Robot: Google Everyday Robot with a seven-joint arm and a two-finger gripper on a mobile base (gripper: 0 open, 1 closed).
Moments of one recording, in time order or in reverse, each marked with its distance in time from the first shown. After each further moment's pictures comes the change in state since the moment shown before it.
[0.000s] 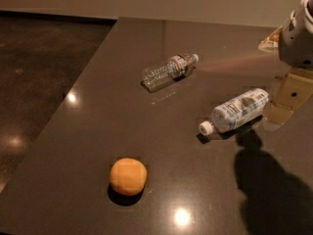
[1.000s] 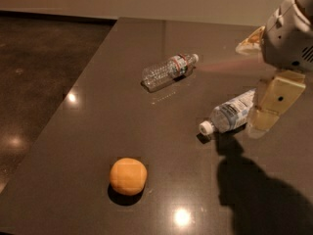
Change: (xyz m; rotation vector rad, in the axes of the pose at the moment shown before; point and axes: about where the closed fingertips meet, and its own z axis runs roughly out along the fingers) arm -0.041 0.027 -0.005 -0.068 -0.107 -0.085
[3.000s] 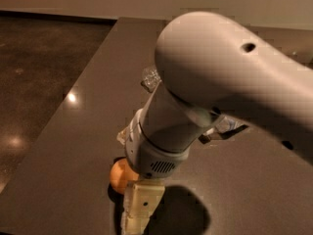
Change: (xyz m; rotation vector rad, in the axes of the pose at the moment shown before) arm -0.160 0.164 0.138 -0.309 -0.215 -0.204
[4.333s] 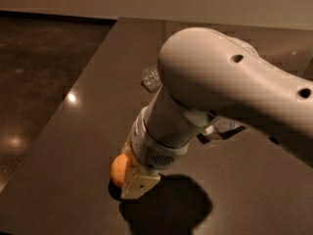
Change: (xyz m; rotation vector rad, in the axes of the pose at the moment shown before) arm 0.017 -0.029 0.014 0.057 0.008 0.043
